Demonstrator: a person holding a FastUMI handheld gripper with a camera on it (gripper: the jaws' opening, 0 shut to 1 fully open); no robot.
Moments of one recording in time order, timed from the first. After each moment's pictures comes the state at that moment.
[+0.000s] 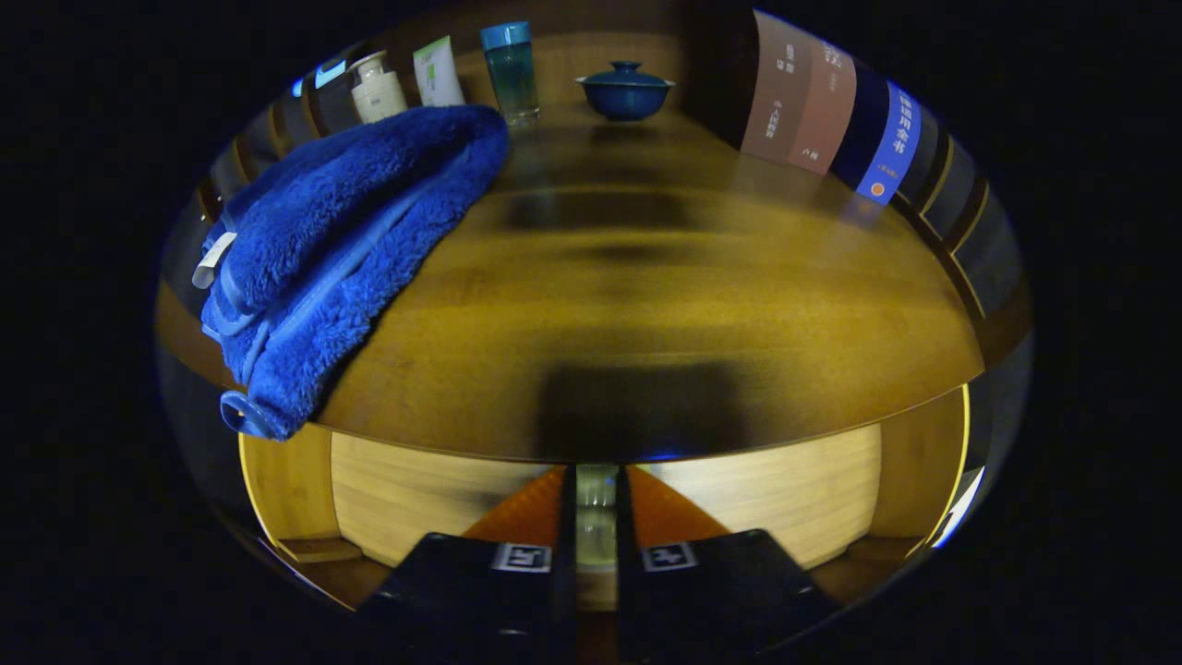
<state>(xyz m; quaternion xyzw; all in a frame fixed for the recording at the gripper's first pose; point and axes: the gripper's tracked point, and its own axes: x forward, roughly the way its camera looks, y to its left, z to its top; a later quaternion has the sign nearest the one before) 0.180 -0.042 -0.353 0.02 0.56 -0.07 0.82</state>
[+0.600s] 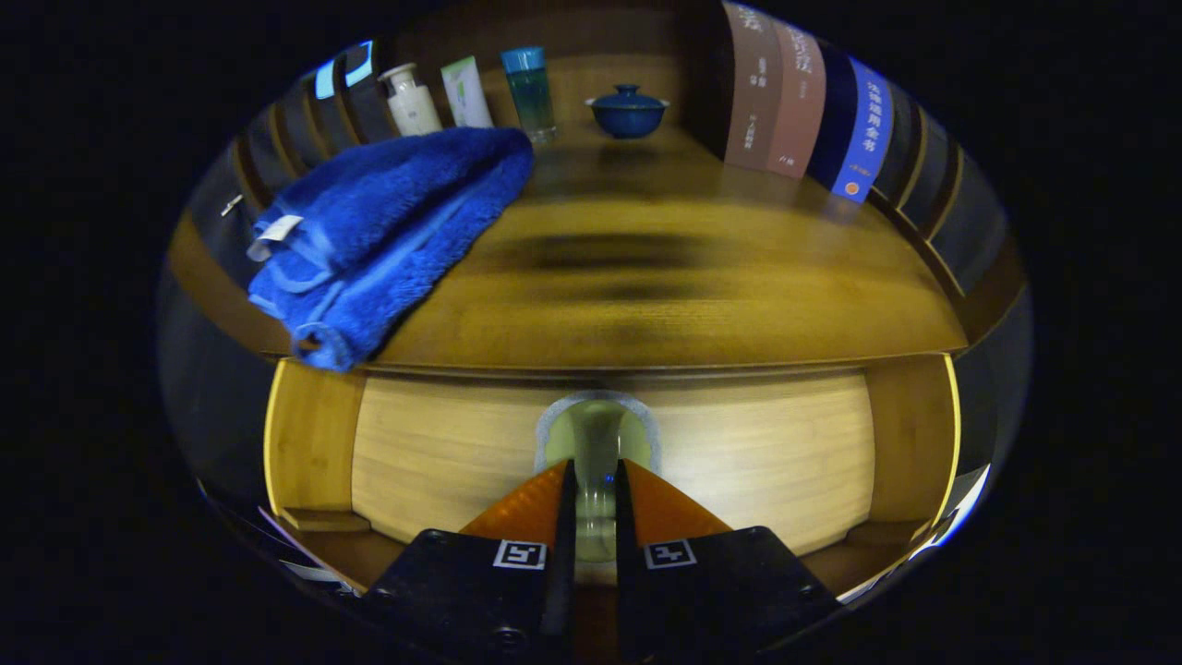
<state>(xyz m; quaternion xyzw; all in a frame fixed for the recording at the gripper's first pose) 0.141 -0.033 -0.300 0.02 0.52 -0.04 0.85</state>
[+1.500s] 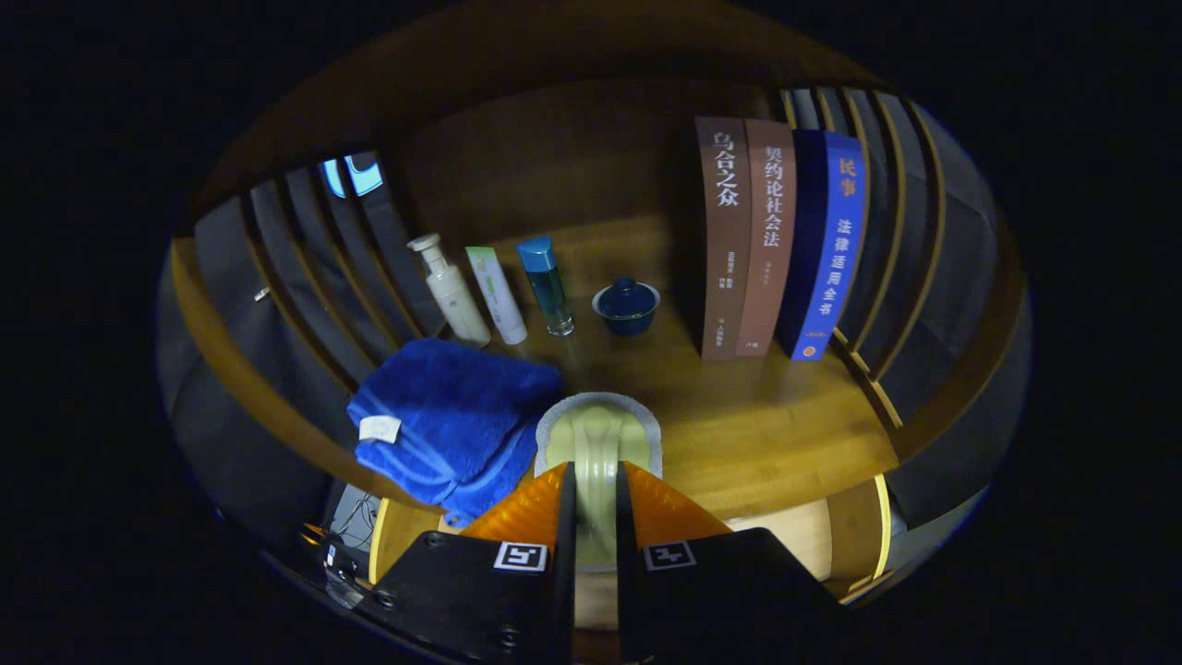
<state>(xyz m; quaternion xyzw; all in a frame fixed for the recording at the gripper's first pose) 0.258 -0.043 -0.180 0.07 0.38 -0.03 0.92</state>
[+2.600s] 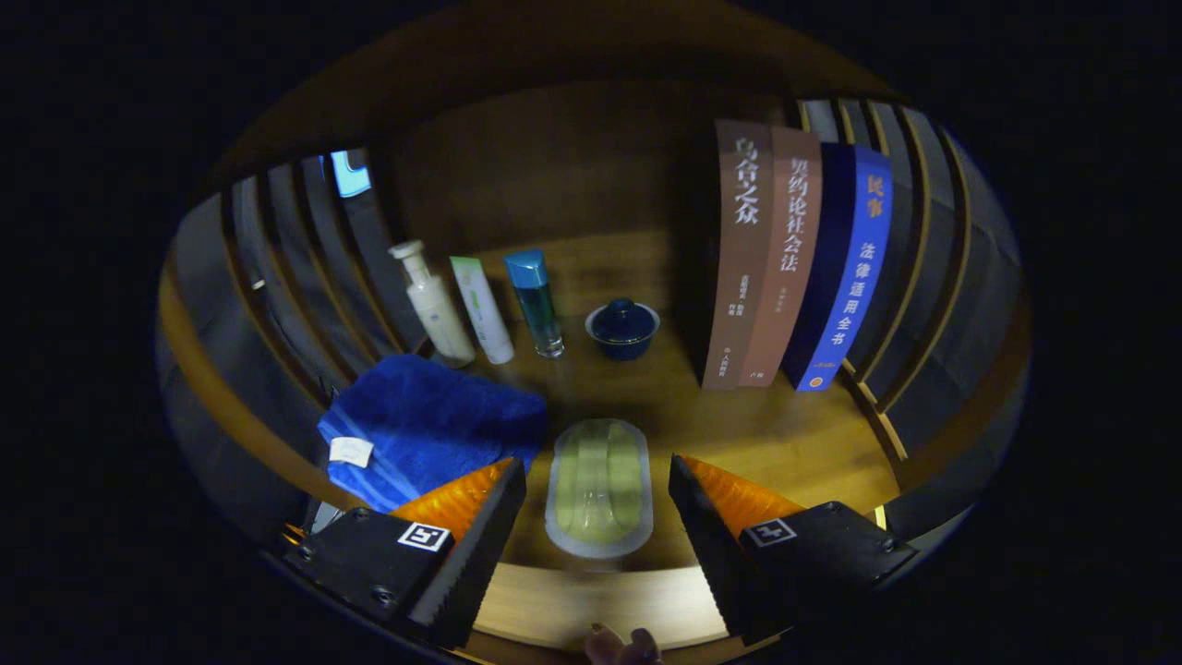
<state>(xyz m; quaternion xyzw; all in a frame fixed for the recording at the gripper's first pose) 0.255 -0.042 -0.171 0.03 0.32 -0.03 0.95</state>
